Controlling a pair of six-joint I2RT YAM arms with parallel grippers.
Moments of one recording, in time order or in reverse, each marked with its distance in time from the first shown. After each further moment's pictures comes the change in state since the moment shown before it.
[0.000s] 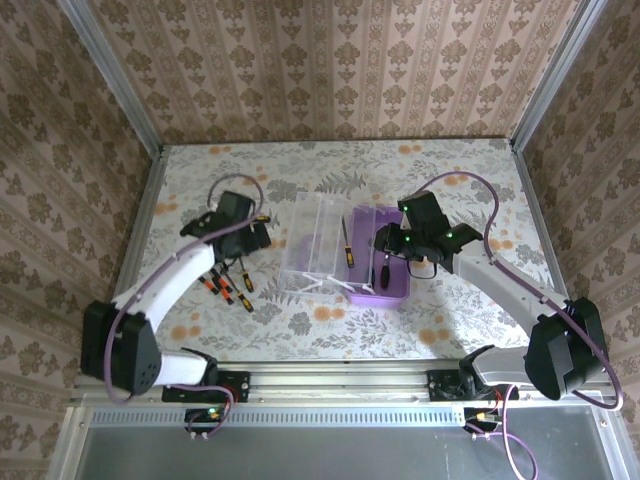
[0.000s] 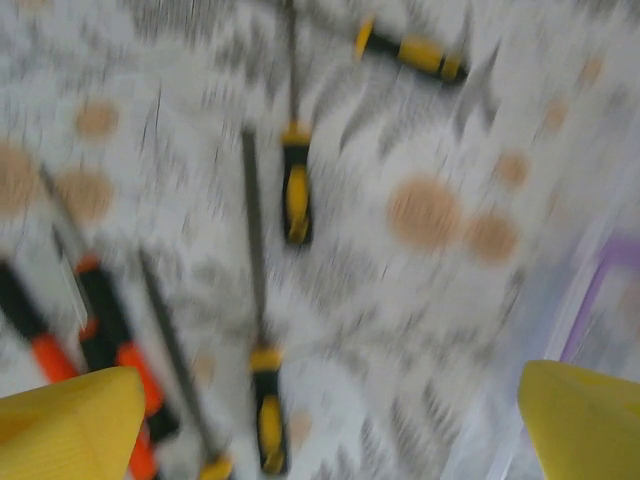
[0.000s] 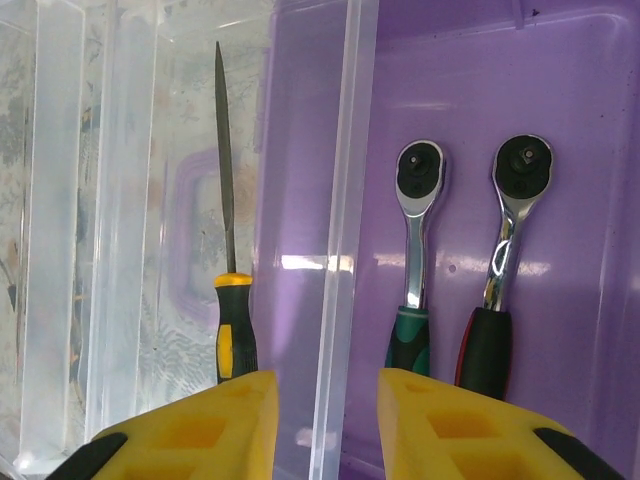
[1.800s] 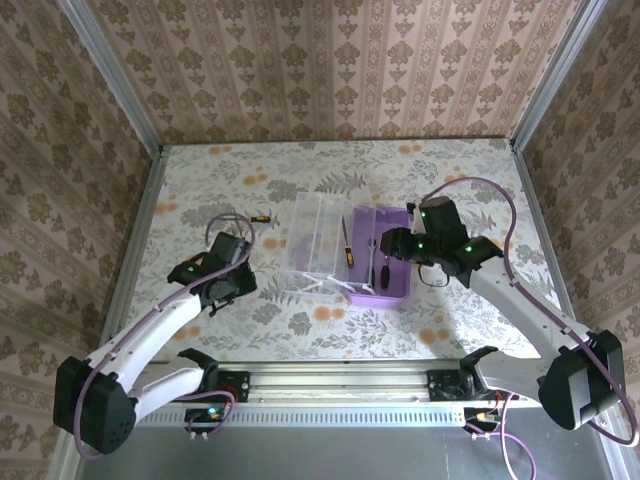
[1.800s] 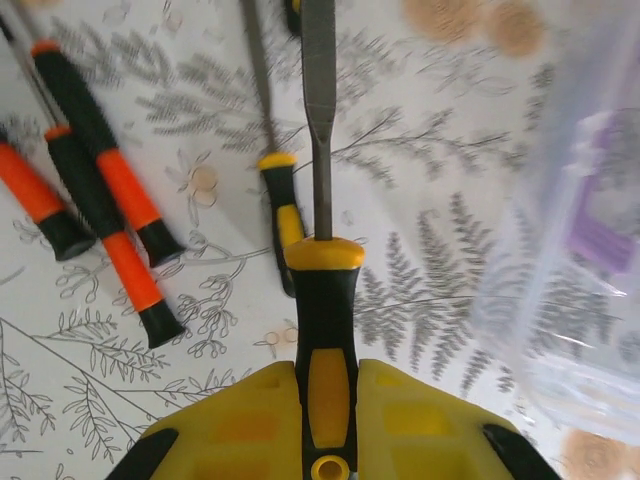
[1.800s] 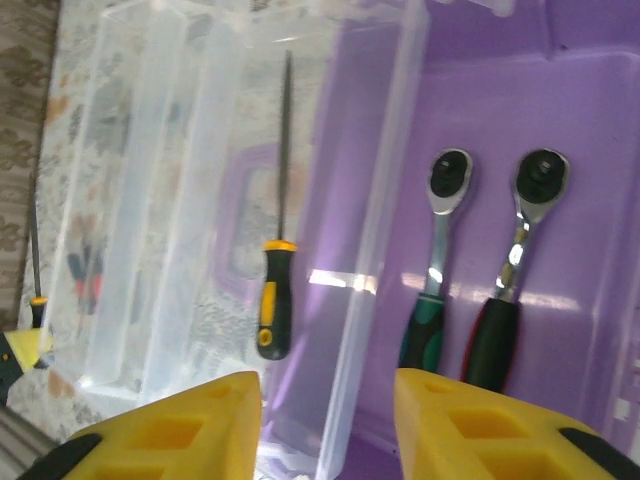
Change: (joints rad) left arm -0.061 -0.270 -0.192 -0.055 0.114 0.003; right arm -0.033 -0.157 -0.056 0.006 -0.080 -0.074
